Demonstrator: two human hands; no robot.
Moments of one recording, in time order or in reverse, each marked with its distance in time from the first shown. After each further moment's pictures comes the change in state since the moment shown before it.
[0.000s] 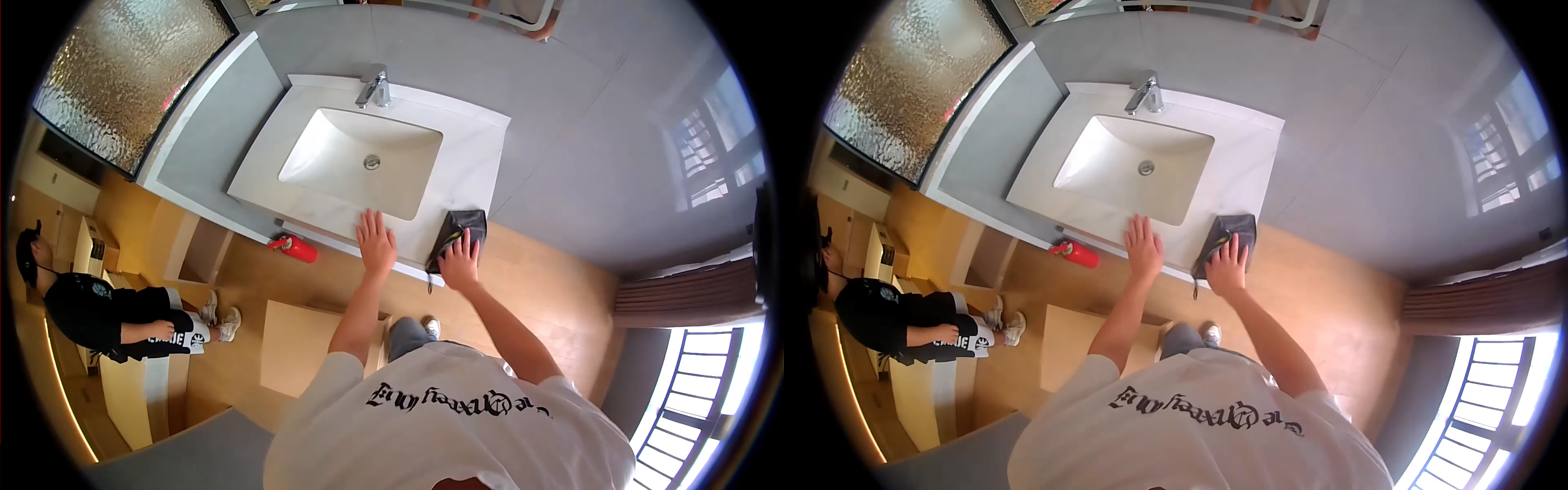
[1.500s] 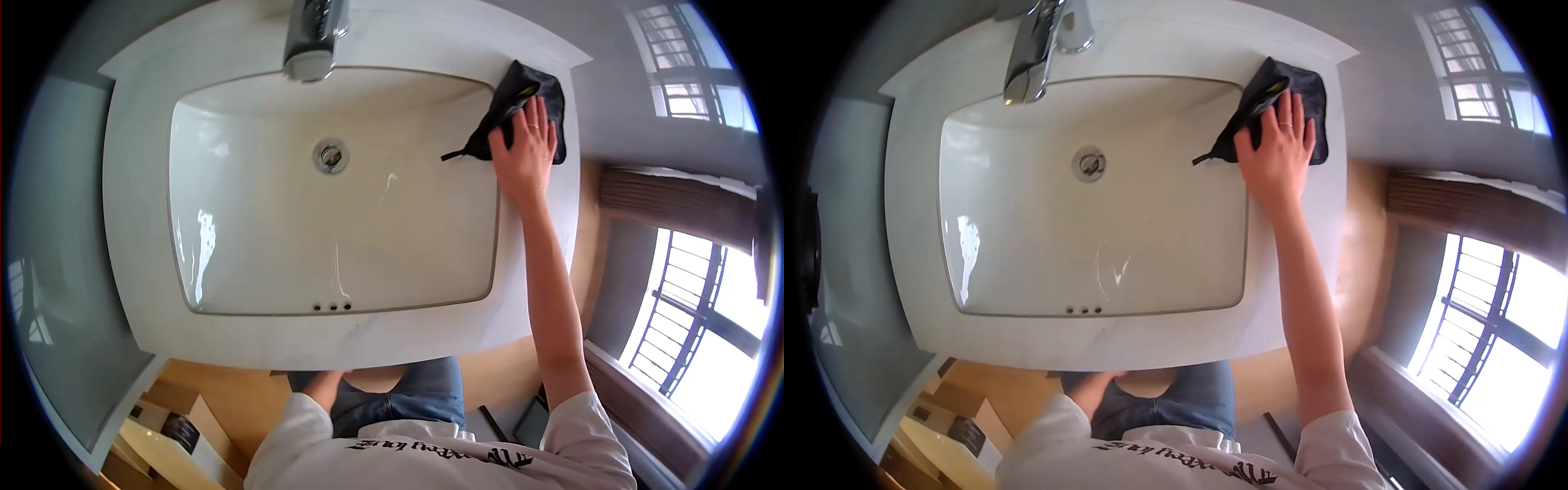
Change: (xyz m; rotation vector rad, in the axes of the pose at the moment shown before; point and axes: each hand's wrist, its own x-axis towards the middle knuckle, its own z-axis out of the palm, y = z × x) left_hand -0.132 -0.287 0.119 0.068 -1.335 -0.085; right_hand 0.275 0.025 0.012 -0.071 0.343 0.480
